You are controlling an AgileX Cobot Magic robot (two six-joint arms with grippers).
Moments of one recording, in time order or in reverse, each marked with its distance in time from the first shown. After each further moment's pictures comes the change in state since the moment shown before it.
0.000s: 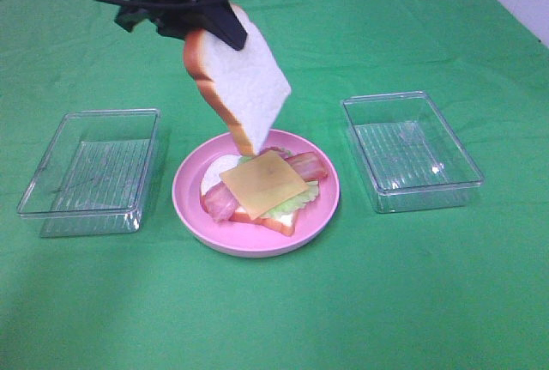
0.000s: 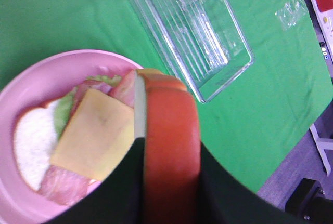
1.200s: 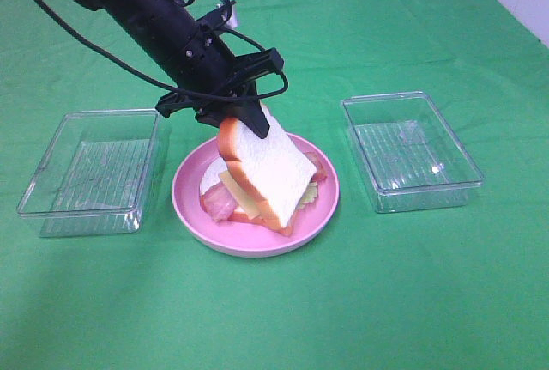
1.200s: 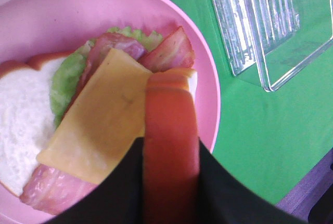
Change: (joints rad) left arm -0.050 0.213 -0.004 0.050 -0.024 -0.120; right arm 0.000 0.000 0.000 0.000 0.000 0.000
